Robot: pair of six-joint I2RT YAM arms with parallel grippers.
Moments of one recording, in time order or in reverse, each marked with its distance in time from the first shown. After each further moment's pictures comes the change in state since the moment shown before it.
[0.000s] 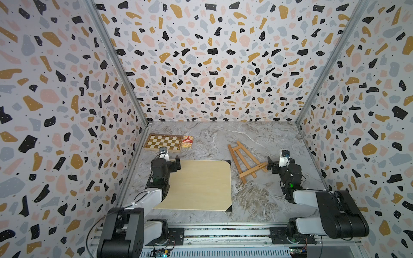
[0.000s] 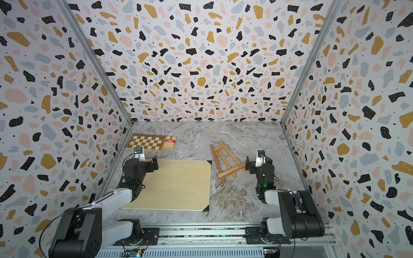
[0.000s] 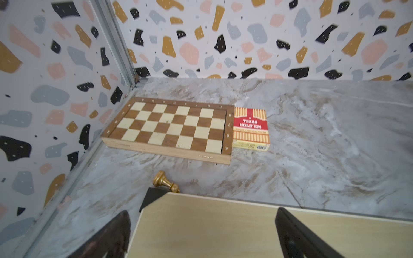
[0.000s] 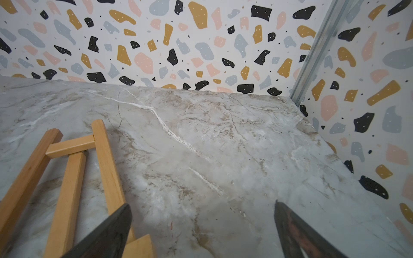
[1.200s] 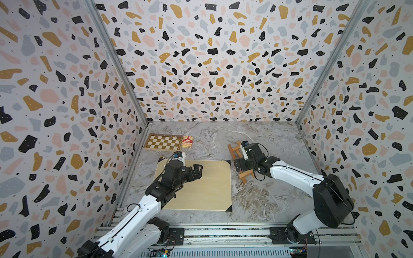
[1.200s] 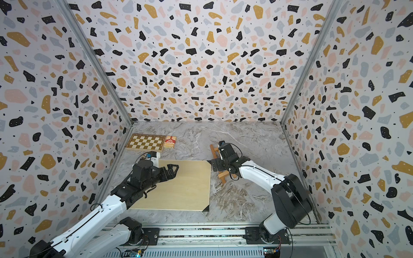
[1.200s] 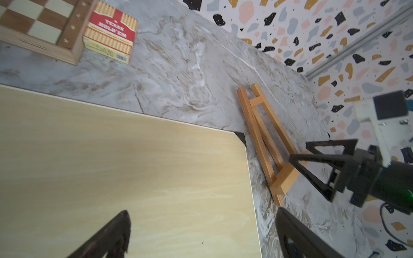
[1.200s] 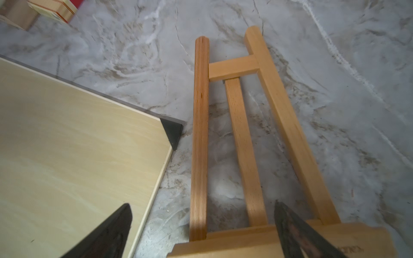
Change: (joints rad) left arm -0.431 -0.236 0.194 -0.708 0.174 -0.591; right arm 0.532 0.267 0.726 -1.168 0.064 0.287
